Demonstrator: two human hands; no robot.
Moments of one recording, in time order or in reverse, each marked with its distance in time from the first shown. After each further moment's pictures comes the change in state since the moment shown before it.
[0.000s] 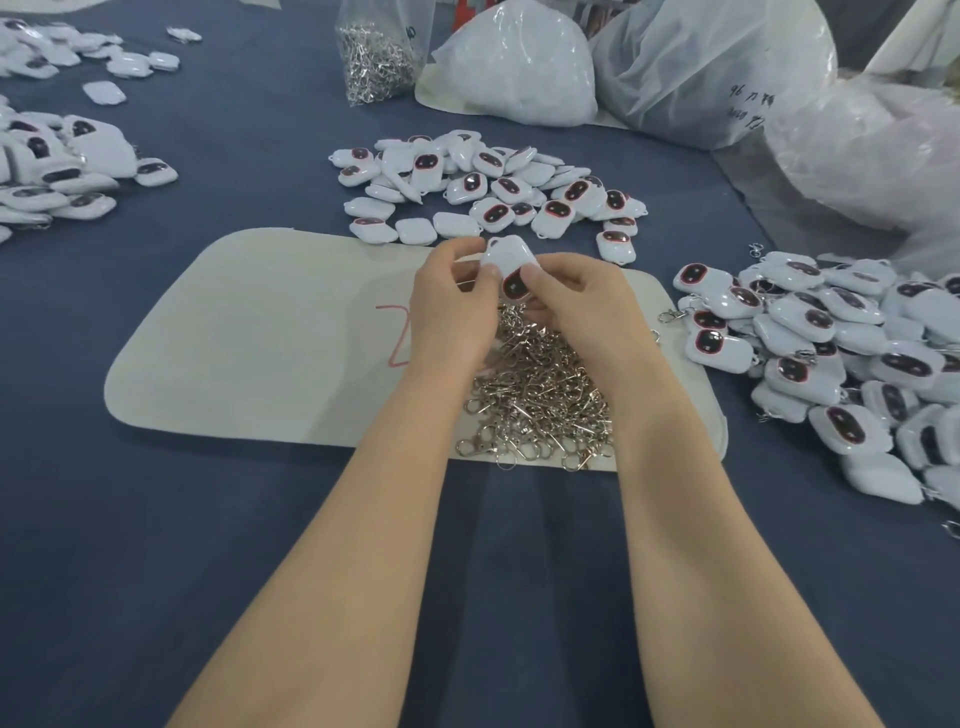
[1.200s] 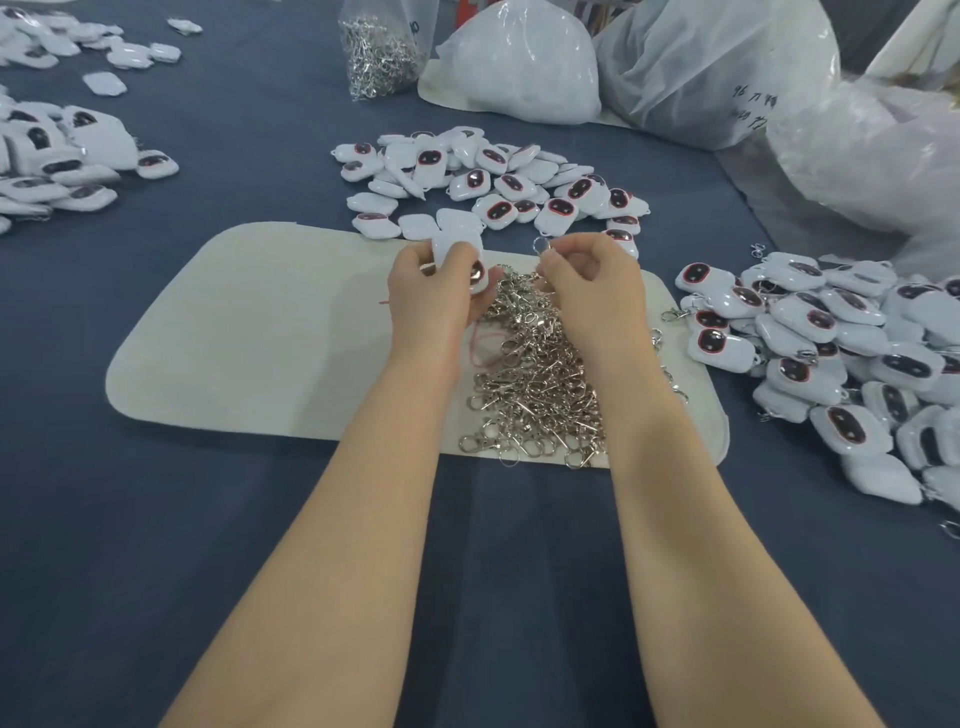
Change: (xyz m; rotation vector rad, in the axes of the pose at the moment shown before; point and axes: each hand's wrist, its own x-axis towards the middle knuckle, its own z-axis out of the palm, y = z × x) left_hand 0.003 0.009 -0.012 -0.503 0.057 -0.259; right_hand 0.002 -0.002 0.008 -0.004 0.228 -0.013
